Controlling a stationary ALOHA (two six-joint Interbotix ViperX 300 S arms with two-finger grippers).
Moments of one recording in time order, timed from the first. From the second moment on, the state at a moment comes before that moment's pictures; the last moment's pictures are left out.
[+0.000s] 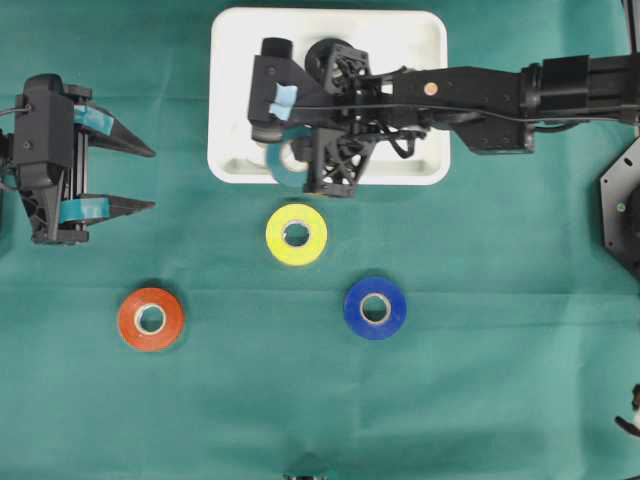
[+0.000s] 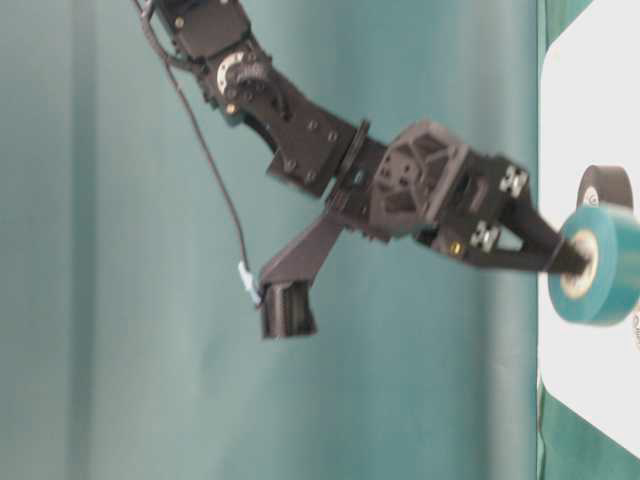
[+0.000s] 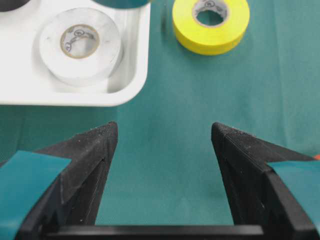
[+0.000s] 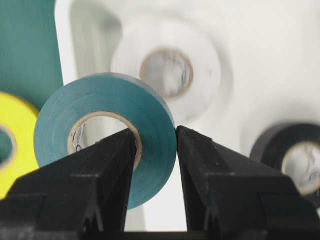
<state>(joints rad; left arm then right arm) 0.03 -0.62 1.13 -0.03 0.06 0.05 -0.13 0.18 0.31 -0.17 0.52 0.26</state>
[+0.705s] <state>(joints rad) 0.03 -0.62 1.13 -0.03 0.06 0.05 -0.25 -0.01 0.64 -0.17 0.48 0.33</state>
